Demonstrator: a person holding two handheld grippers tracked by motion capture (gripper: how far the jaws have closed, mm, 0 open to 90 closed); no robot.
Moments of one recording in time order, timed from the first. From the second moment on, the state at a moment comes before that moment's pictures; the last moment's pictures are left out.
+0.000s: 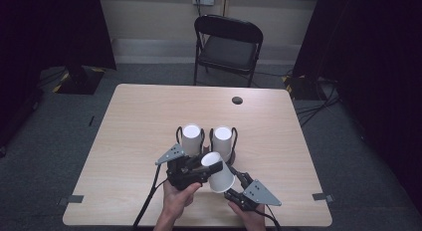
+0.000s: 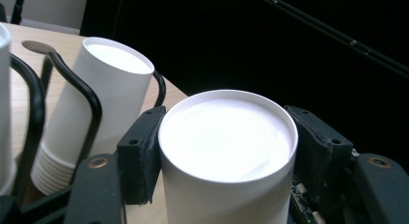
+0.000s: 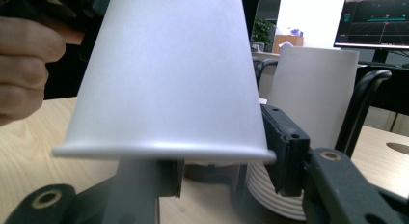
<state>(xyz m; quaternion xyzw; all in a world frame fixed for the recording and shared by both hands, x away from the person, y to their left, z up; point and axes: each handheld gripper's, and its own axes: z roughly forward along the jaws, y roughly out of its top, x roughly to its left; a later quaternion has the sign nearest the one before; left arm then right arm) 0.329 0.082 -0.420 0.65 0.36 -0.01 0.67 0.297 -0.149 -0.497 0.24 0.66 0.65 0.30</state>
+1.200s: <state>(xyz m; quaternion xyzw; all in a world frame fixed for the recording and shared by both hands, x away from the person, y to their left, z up) 0.331 0.091 -0.428 0.65 0.35 0.05 0.68 0.297 -0.156 -0.492 0.26 0.65 0.65 0.30</state>
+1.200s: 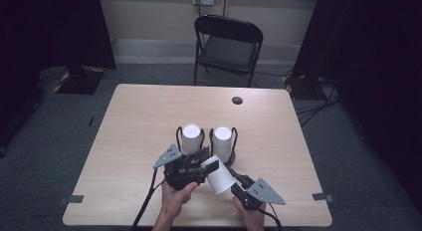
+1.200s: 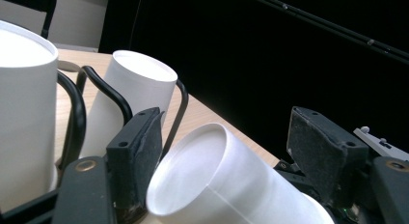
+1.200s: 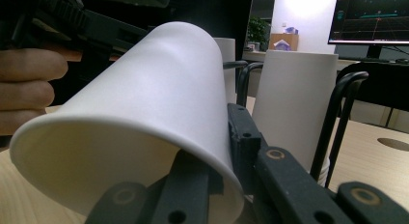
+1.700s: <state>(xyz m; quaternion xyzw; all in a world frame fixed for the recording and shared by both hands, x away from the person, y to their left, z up) 0.329 0.098 -0.432 0.66 0.35 0.10 0.66 0.300 -0.159 -0.489 0.28 0.67 0.64 0.26</state>
